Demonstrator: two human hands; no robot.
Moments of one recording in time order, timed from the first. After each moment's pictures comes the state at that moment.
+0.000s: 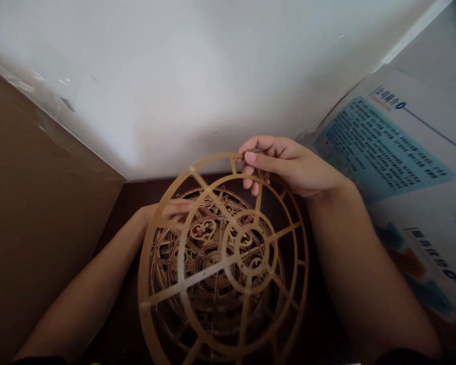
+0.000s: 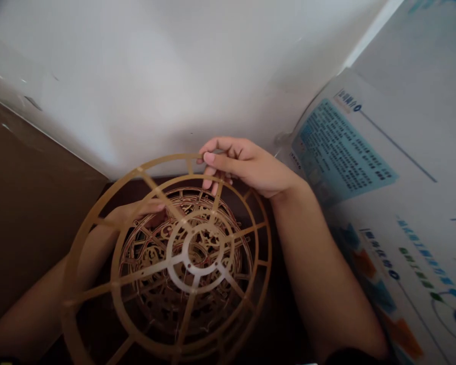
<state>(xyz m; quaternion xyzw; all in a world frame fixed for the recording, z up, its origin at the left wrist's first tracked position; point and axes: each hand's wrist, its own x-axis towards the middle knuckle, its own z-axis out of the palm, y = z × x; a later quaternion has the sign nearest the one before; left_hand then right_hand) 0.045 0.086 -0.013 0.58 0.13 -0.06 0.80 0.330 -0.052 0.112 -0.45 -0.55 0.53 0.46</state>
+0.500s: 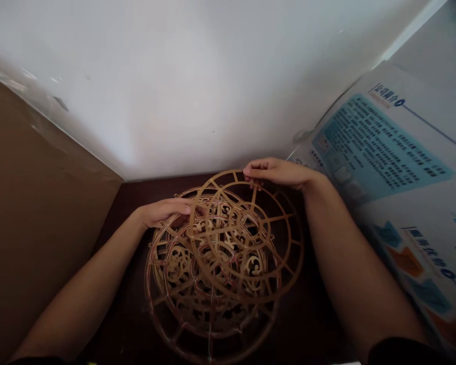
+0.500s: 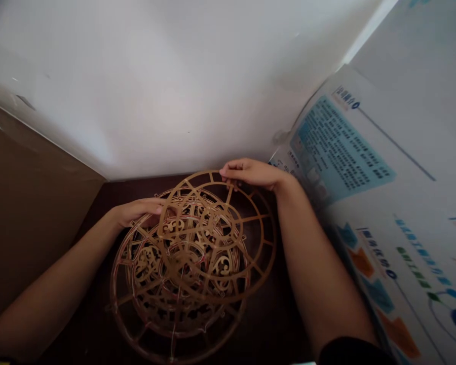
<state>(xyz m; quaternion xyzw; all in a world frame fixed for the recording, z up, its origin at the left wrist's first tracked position) 0.049 0.086 -0.016 0.50 0.15 -0.06 0.85 0.394 -0.031 0.048 -0.59 -0.54 0.52 0.30</state>
